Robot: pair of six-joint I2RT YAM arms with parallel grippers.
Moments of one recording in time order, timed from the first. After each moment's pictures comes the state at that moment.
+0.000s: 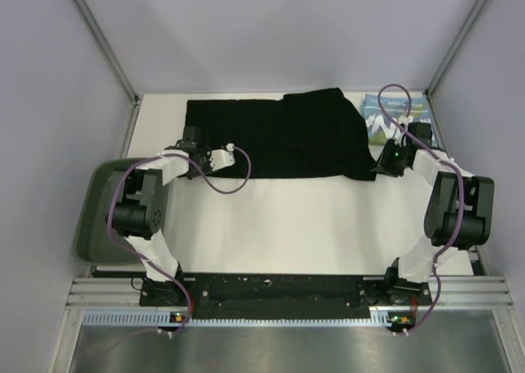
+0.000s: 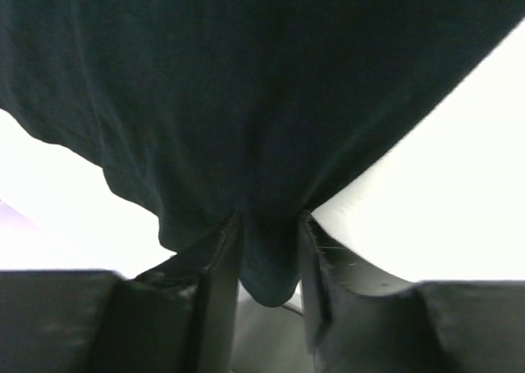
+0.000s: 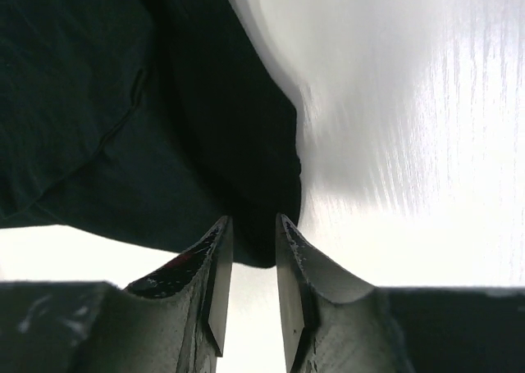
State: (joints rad) left arm -0.14 1.78 1.08 -0.34 -0.04 1.16; right arm -0.16 1.67 1.02 -0.36 -0.29 0.27
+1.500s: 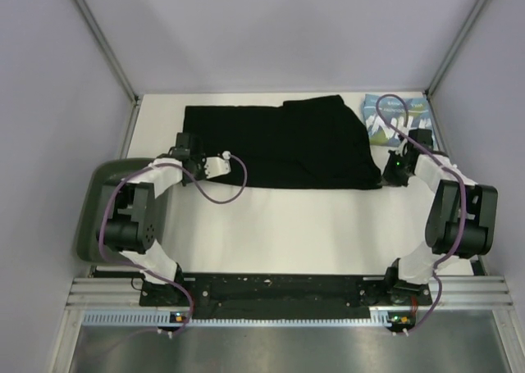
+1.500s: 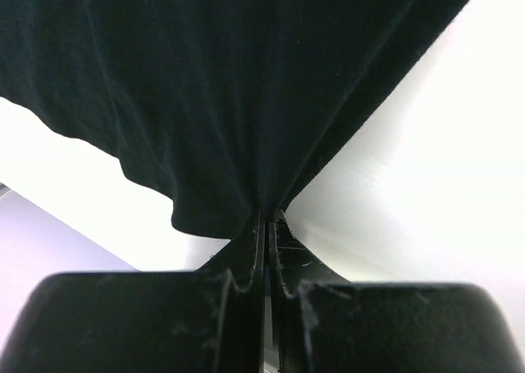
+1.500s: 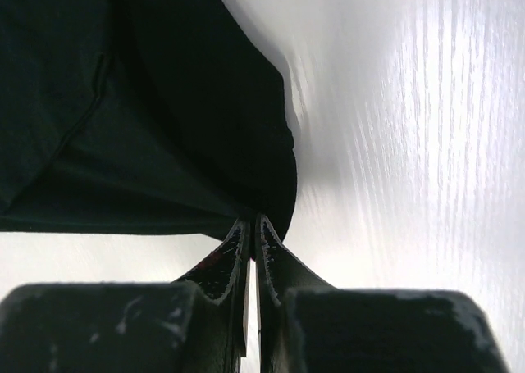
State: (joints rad) left arm -0.12 1.68 0.96 -0.33 -0.04 1.23; right arm -0.17 1.60 0.95 -0.42 -0.23 0.21
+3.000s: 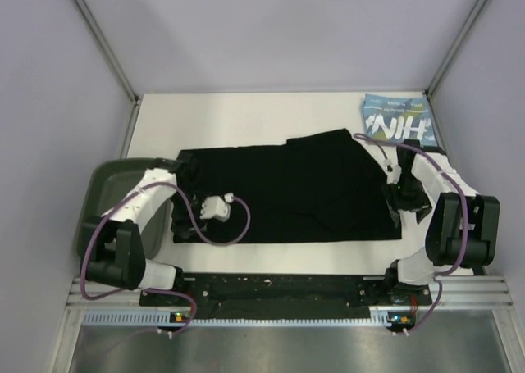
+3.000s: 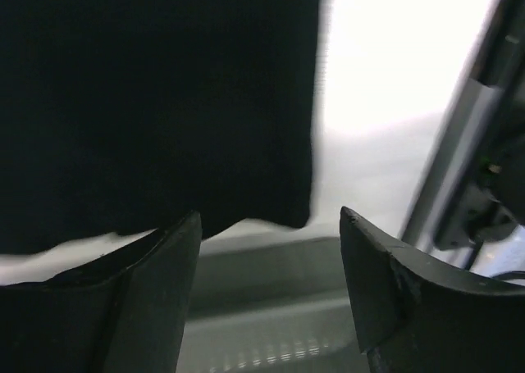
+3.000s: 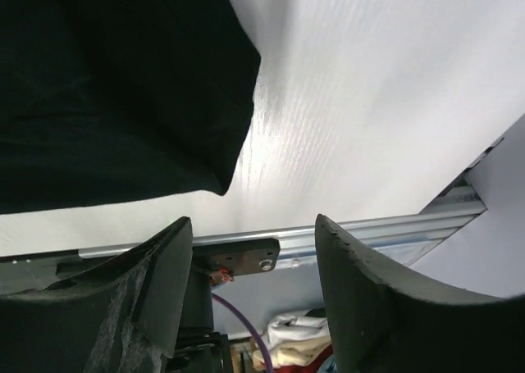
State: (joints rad) left arm -0.22 1.39 0.86 -1.18 0.16 1.41; right arm -0.09 1.51 0.98 -1.11 0.20 -0.17
